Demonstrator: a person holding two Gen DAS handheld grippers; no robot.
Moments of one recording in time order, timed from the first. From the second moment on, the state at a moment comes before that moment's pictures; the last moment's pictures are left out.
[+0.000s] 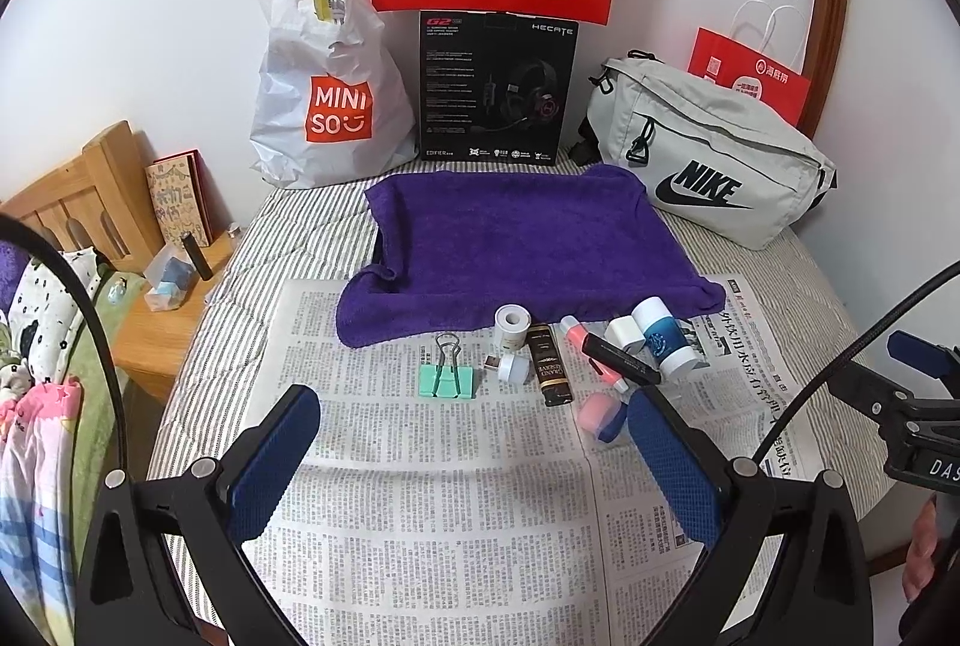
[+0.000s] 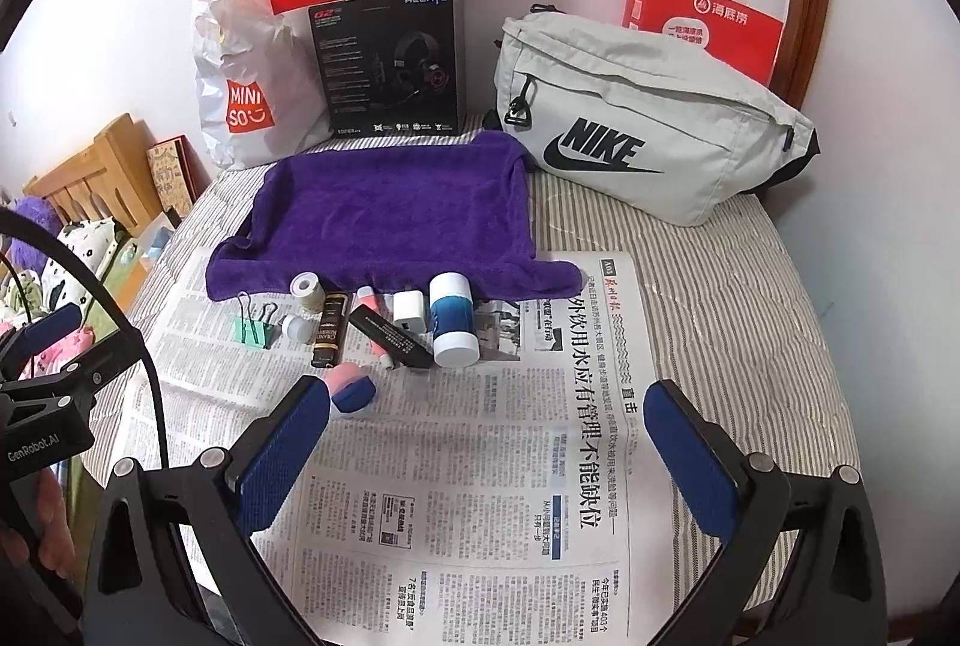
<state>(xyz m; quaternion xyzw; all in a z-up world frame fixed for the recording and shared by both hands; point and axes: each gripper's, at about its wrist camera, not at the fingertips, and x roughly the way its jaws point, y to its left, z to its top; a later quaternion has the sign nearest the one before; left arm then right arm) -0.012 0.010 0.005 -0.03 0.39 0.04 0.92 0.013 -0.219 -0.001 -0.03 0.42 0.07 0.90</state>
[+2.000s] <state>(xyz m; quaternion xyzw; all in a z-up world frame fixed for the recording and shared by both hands) 0.003 0.025 -0.025 -0.02 0.41 0.05 0.91 0.018 -0.222 -0.010 -0.02 0.43 0.07 0.90</state>
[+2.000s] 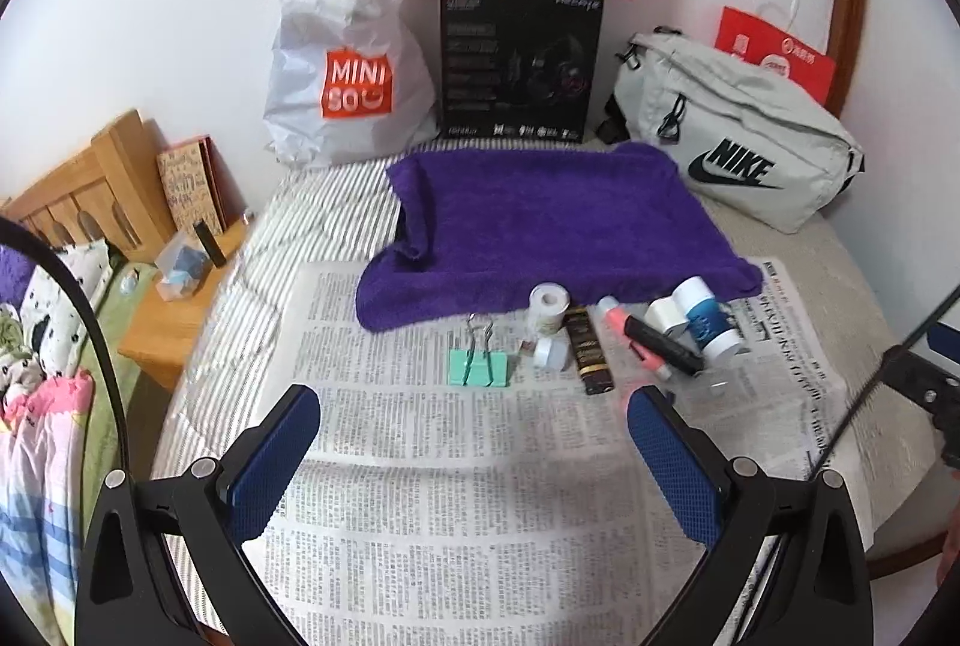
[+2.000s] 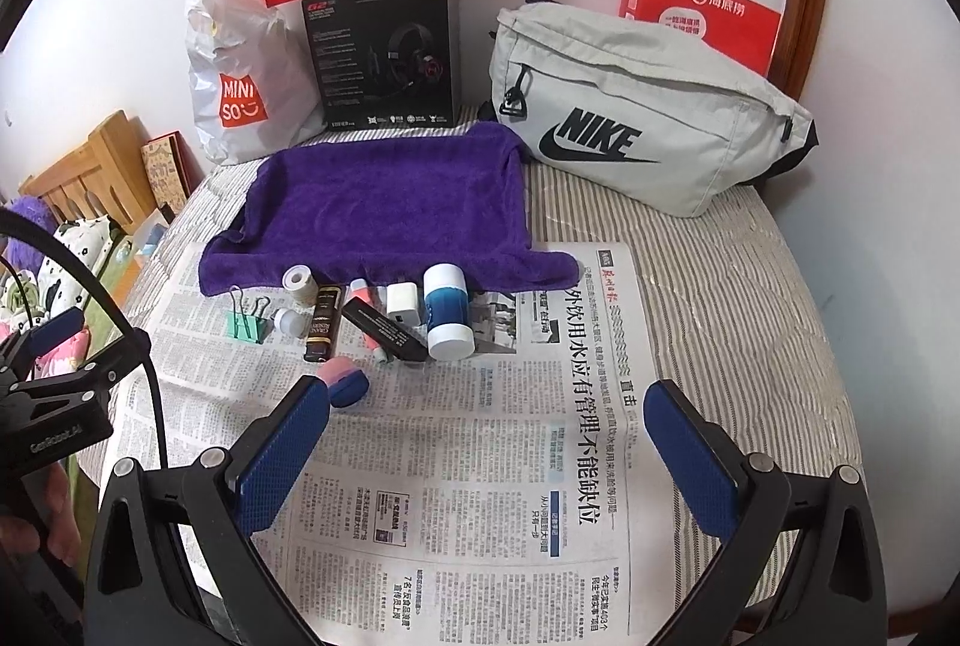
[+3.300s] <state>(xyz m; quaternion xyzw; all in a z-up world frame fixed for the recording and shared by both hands) 0.096 0.048 -0.142 -0.02 0.46 0.02 0.89 0.091 -0.221 -0.097 -0.03 0.51 0.06 0.86</state>
